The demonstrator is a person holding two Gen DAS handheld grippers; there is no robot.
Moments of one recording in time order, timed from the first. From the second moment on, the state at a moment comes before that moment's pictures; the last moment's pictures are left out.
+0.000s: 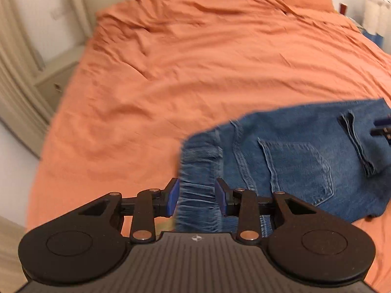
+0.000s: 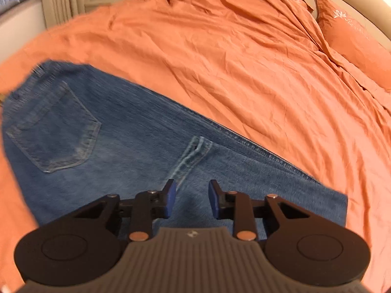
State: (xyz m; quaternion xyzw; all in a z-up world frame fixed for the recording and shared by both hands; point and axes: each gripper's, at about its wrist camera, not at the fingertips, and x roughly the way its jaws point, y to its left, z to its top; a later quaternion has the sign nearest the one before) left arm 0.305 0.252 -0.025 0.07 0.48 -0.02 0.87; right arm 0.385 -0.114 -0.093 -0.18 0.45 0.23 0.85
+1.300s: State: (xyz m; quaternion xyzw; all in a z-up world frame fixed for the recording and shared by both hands) left arm 0.310 0.292 -0.042 -0.10 0.50 0.04 0.86; right arm 0.402 -0.121 -0.101 -0.18 0.47 0.26 0.83
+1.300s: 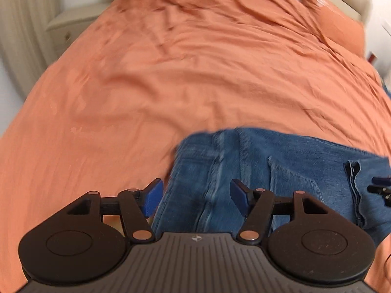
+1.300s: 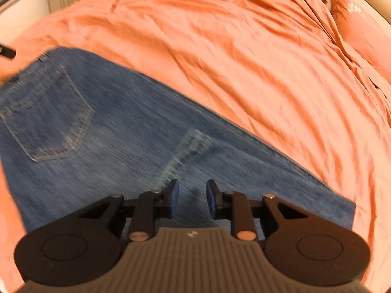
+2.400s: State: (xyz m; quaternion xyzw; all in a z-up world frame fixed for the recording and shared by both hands) left arm 0.391 0.381 -0.176 -0.39 0.50 -0.12 0.76; right arm 0.443 0.063 -0.121 -0.23 0.45 0.38 0.77
